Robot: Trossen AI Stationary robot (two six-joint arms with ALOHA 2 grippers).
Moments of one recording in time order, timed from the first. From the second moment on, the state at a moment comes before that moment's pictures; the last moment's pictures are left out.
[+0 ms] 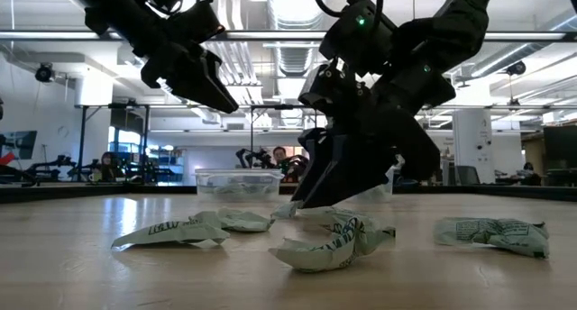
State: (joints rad) left arm 0.04 1.22 0.71 -0.11 -0.19 0.26; right arm 0.12 1.94 0.92 0.23 -0.11 -0.17
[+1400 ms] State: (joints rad) left arm 0.04 1.22 0.71 -0.11 -0.19 0.27; right arm 0.12 1.53 0.82 -0.20 0.54 -0.02
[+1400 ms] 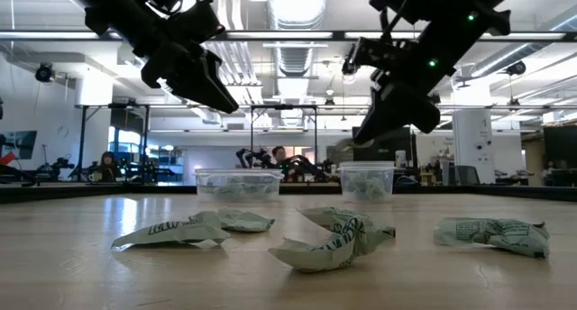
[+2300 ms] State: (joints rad) left arm 0.04 1.22 0.71 -0.11 -0.19 0.27; right arm 0.02 1.56 0.77 -0.21 0.61 0.13
